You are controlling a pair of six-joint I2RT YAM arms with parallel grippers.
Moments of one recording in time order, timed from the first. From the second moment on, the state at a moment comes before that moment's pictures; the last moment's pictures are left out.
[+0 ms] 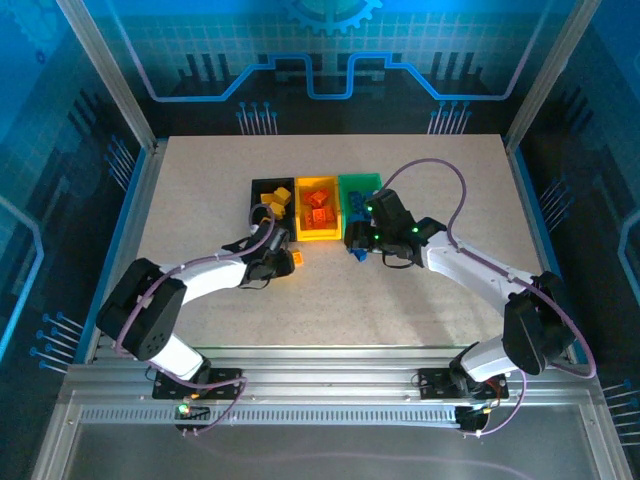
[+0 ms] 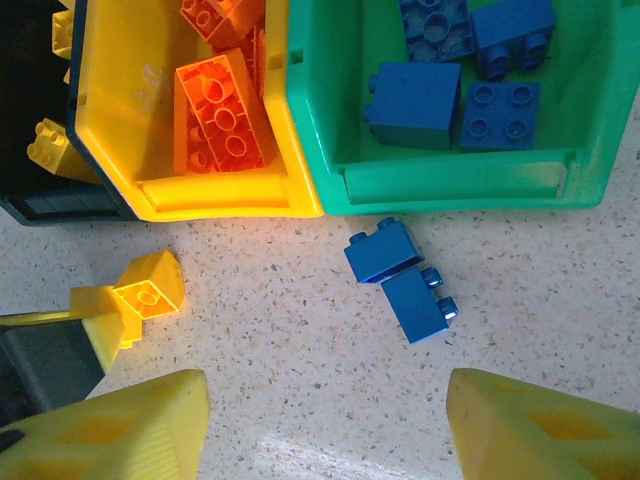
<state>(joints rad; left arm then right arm) -0.50 1.53 0.74 -0.25 -0.06 -0.71 0.59 1.45 1.05 -0.49 0.02 0.64</state>
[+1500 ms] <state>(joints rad) -0.65 1.55 0.85 -0.34 -0.15 -0.67 0.57 1.47 1.00 -0.47 0.02 0.68</state>
